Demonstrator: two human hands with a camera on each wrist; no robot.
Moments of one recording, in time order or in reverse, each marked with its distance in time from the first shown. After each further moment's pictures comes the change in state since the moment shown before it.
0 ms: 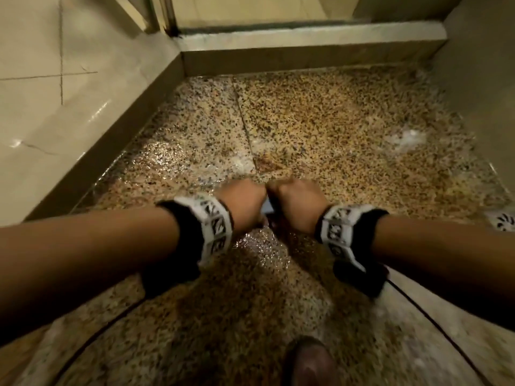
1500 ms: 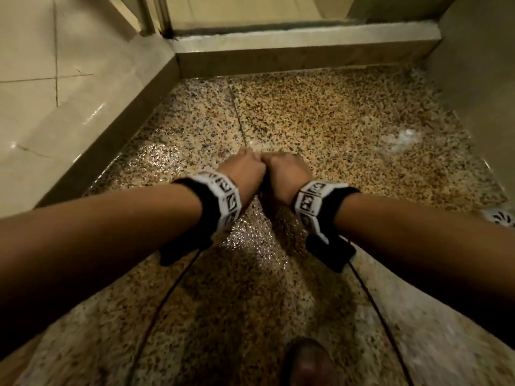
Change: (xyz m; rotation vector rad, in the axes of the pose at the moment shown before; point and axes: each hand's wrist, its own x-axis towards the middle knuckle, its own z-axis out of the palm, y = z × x) left_hand 0.023 -0.002 -0.018 0.160 0.166 -0.068; right_hand 0.042 0.005 -0.004 0.153 0.170 0.165
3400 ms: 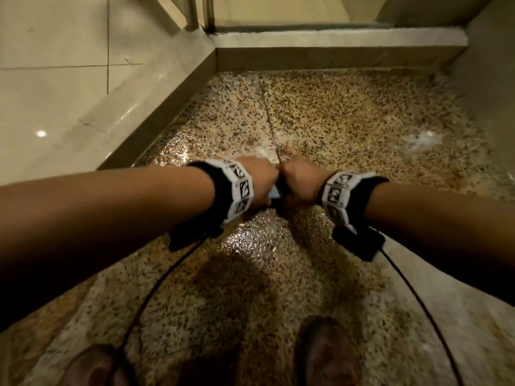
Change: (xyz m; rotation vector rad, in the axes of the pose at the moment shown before) left_hand -0.039 -0.024 -0.002 0.012 -0.182 0.097; right_hand -0.020 -0.026 -0.016 -0.179 -0.328 -0.279
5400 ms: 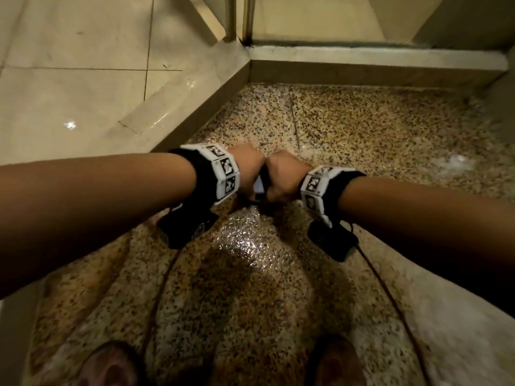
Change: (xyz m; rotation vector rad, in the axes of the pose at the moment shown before) left_hand -0.018 -0.061 -0.010 -0.105 -0.021 -0.196; right_hand 0.061 -0.042 -0.010 0.112 0.086 -0.079
